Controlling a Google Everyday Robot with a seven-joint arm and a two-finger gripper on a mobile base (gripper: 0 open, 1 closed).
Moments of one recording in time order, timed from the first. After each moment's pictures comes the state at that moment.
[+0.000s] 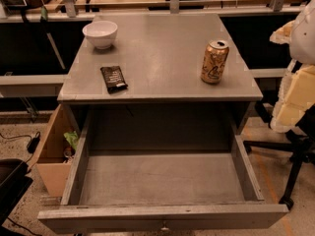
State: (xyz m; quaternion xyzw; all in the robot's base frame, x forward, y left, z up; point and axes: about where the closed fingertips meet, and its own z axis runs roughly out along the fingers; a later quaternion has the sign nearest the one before) arm 0.438 -0.214 0.986 -0.60 0.78 -0.05 0.17
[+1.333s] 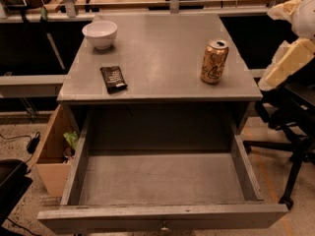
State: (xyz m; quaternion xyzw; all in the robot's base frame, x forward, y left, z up) arm 0.536 -0.229 0.996 -0.59 0.73 0.03 0.34
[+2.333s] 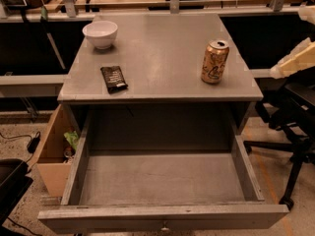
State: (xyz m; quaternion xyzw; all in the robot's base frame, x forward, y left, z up) arm 0.574 -0.293 0.993 -0.47 0.75 0.08 0.46
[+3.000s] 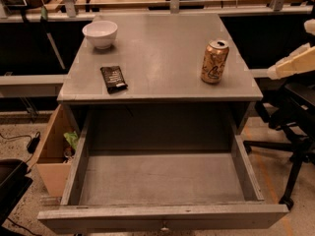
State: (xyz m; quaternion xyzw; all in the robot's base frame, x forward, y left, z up) arm 0.577 -0.307 0.977 -0.39 0.78 0.10 0.47
